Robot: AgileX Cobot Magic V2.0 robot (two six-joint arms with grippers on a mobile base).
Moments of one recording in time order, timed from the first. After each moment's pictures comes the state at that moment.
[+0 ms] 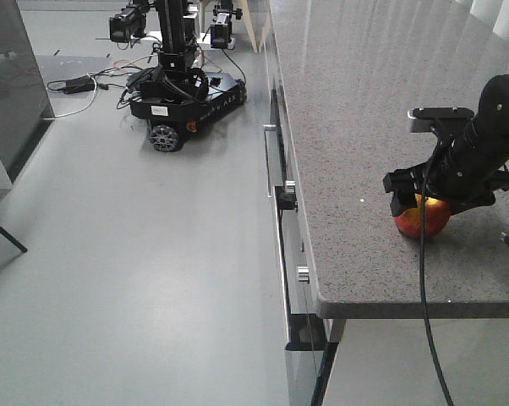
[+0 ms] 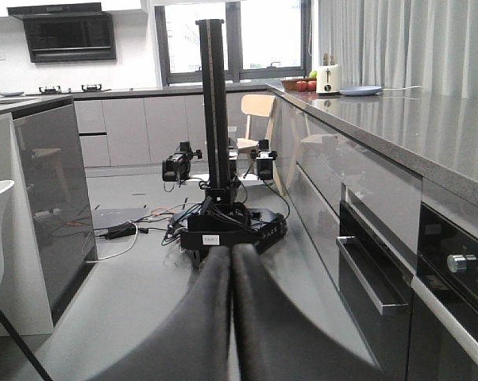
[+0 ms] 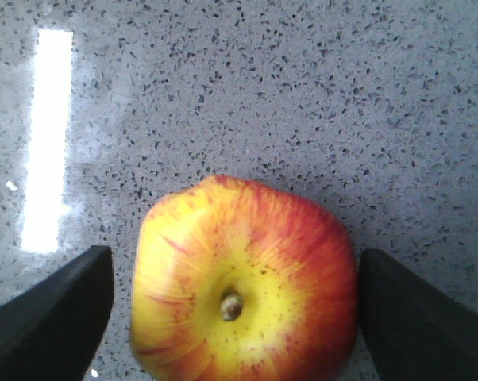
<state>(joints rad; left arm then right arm) 0.01 -0.01 0.02 0.02 0.02 -0.04 0.03 1.88 -1.50 0.03 0.93 -0.01</state>
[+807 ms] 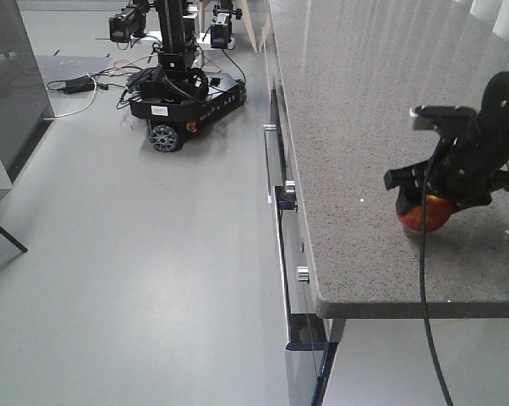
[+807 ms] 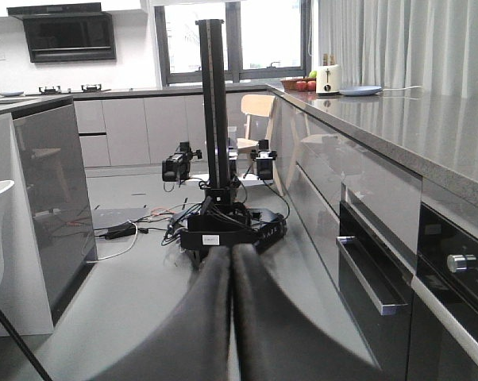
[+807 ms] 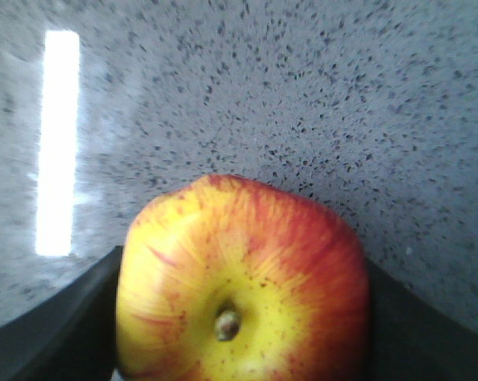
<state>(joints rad) 0.01 -0.01 0.02 0.02 0.02 -0.04 0.03 1.84 -1.50 0.05 0.96 0.01</state>
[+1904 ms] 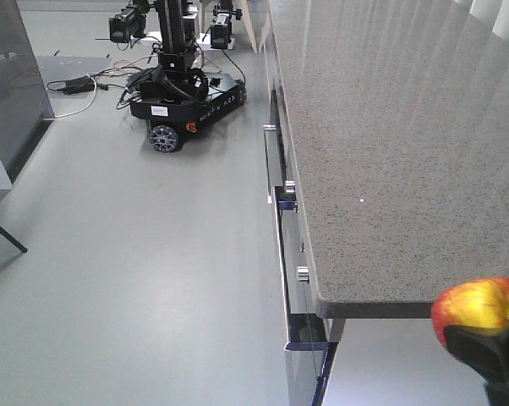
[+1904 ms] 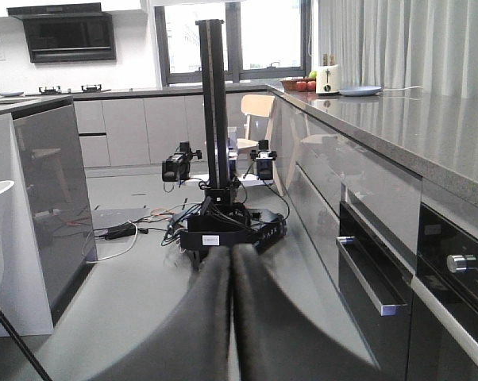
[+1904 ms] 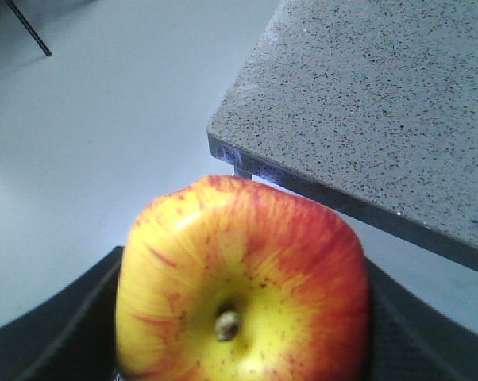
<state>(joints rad) 0.01 -0.01 0.02 0.02 0.02 -0.04 0.38 0.69 -0.75 0.06 0.91 -0.04</state>
